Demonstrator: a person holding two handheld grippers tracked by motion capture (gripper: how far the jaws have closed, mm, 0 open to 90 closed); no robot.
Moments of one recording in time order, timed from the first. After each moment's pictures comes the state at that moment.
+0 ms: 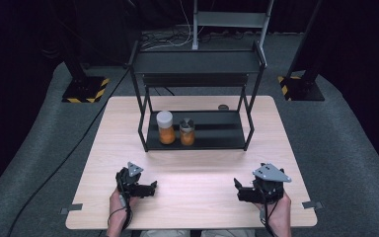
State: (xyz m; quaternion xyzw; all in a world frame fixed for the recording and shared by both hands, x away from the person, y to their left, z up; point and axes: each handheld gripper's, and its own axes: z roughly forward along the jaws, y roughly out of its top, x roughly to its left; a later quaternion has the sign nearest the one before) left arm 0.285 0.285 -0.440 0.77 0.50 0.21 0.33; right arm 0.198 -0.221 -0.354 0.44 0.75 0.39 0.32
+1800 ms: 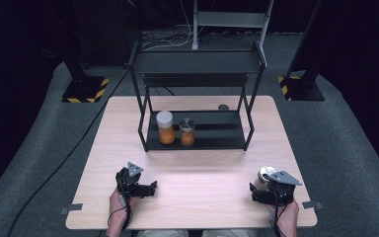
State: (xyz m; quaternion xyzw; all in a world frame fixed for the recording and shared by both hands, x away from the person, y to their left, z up) left arm 0.285 0.285 -0.440 0.77 0.50 0.21 0.33; right arm 0.226 -0.263 -0.424 0.53 0.72 0.36 0.28
